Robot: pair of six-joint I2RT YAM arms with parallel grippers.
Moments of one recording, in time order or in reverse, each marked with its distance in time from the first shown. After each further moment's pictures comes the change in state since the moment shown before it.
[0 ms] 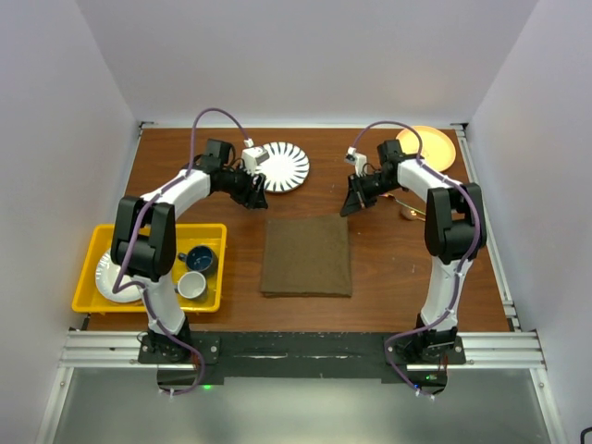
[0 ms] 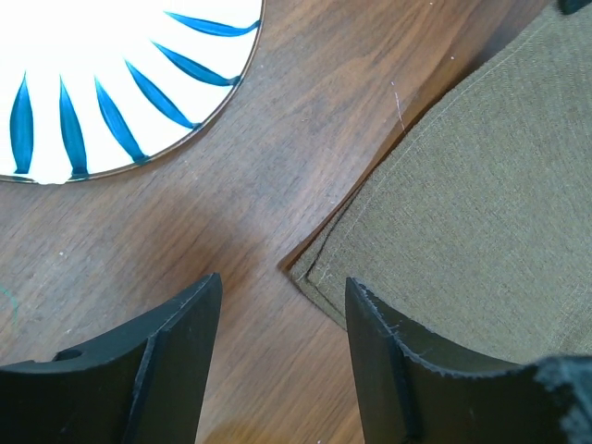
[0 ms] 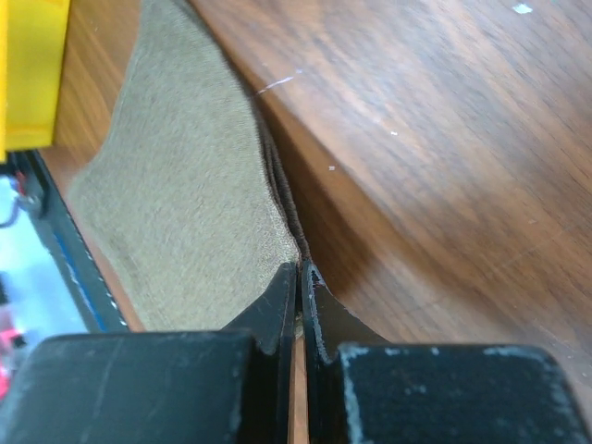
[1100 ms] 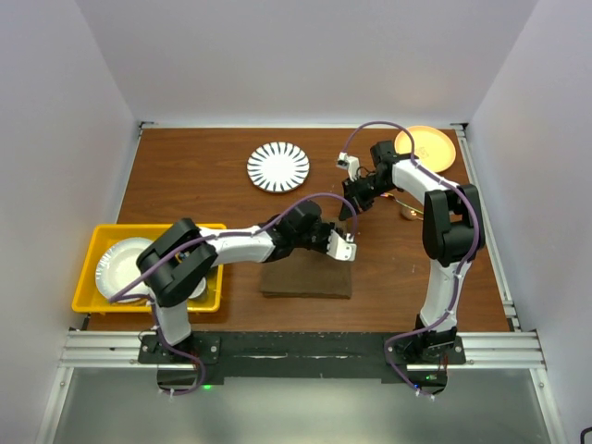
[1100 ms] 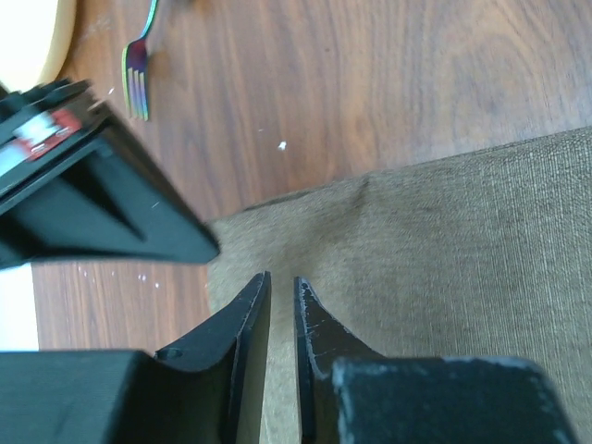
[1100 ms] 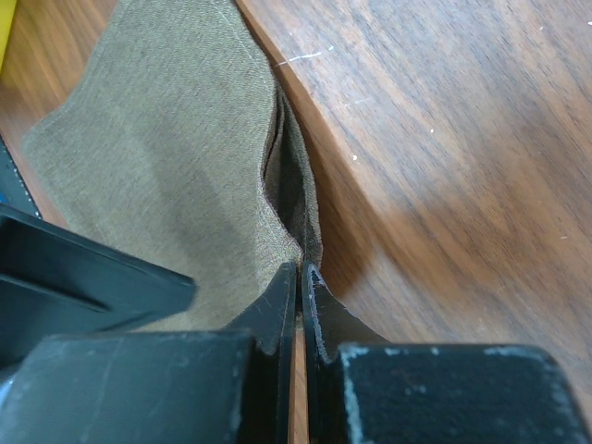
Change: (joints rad) left arm -0.668 -0.056 -0.282 0.598 -0.340 0.704; right arm 0.045 -0.032 -0.004 -0.058 0.056 -0.157
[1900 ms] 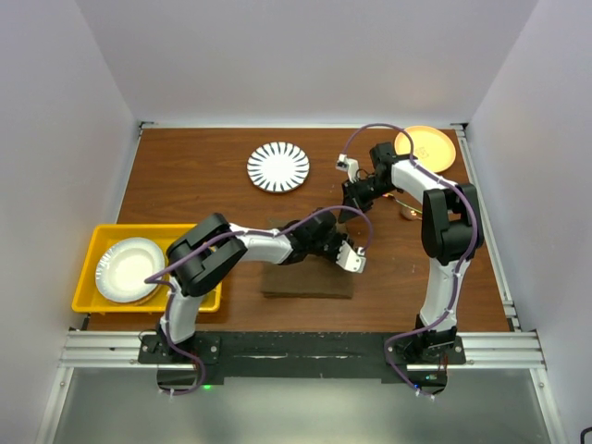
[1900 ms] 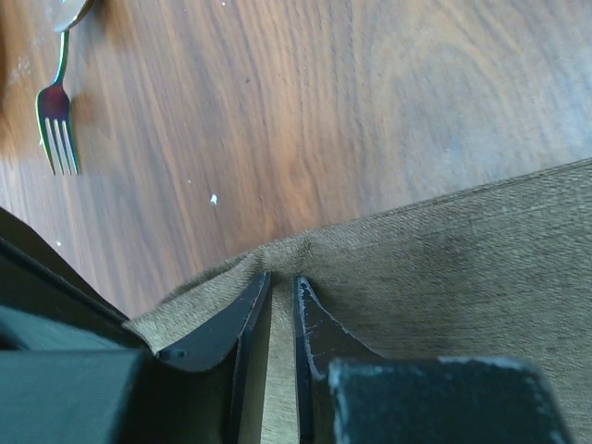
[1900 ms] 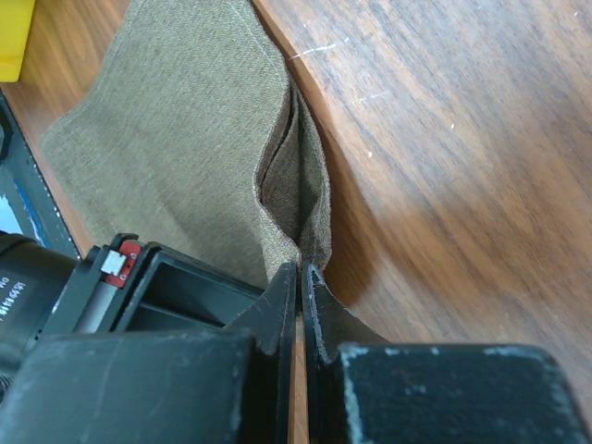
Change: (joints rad) left arm -0.048 0.188 0.077 0.043 0.003 0.083; right arm 0.000 0.017 0.002 -0.020 -0.033 0.001
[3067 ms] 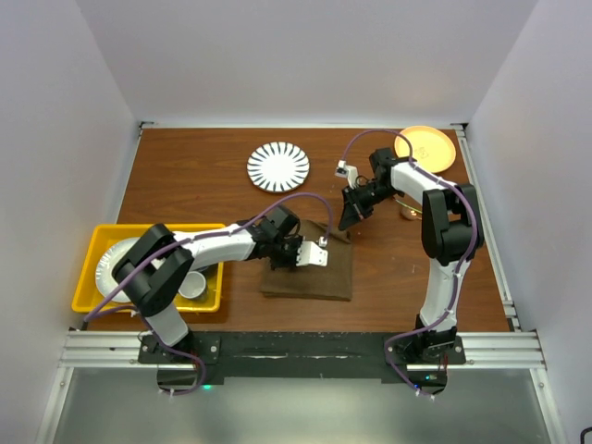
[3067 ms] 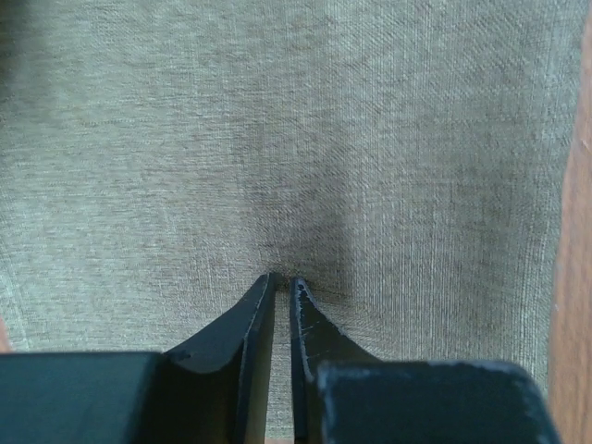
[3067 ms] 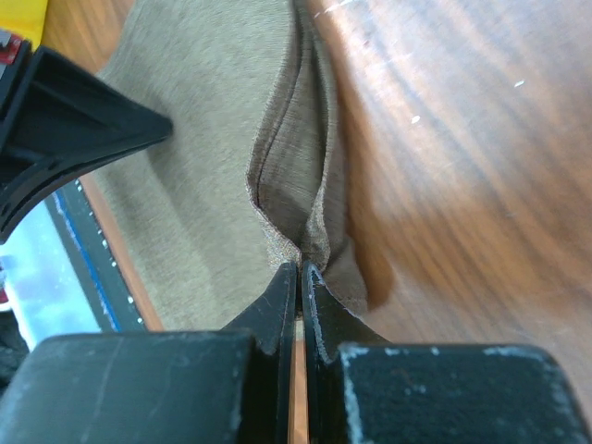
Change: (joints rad) left arm 0.141 -0.318 -0.174 -0.556 0.033 -0.210; right arm 0.003 -0.005 -0.031 -0.062 -0.027 -0.039
